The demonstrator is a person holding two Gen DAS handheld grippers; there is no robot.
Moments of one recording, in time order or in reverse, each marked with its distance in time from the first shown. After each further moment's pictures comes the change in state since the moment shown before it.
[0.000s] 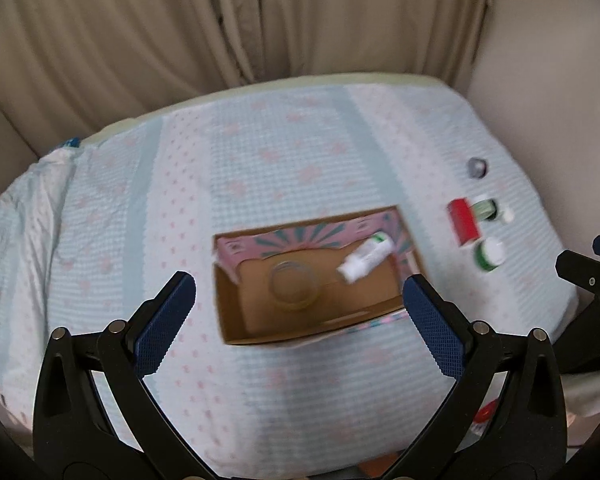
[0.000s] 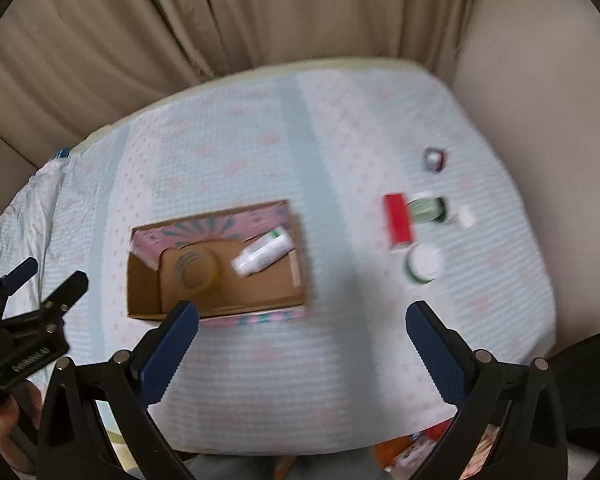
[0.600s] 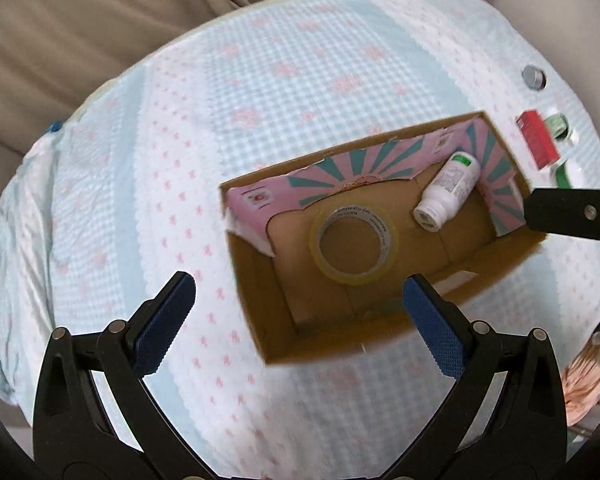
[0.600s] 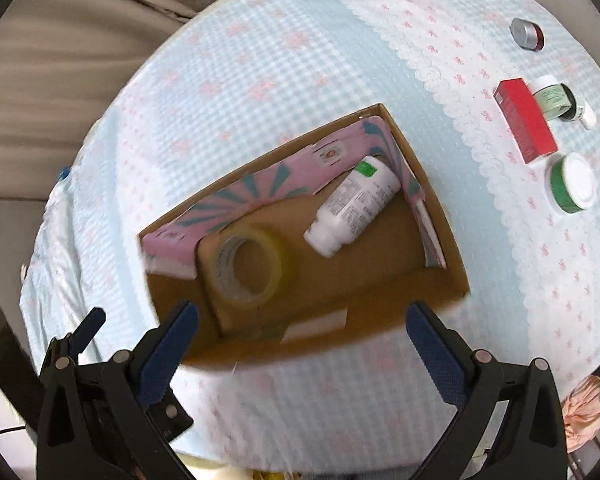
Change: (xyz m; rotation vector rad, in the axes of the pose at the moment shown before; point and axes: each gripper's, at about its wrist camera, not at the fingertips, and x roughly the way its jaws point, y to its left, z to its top) left arm 0.155 0.058 -0.032 0.127 0.242 0.080; right arm 0.184 0.068 0.016 0.251 0.307 0.248
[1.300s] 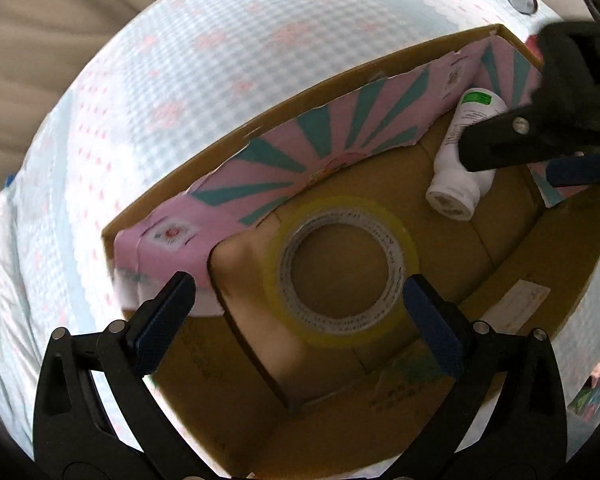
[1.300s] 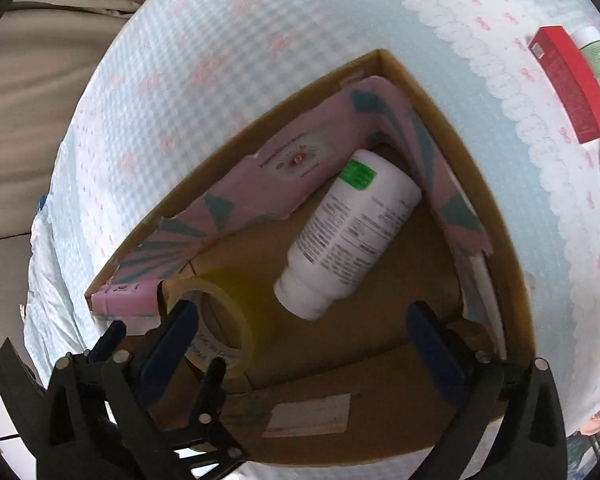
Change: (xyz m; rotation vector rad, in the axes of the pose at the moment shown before) left arm 0.129 -0.043 0.022 0.216 0.079 -0.022; right arm 0.098 -0.045 0.052 0.128 0.083 0.015
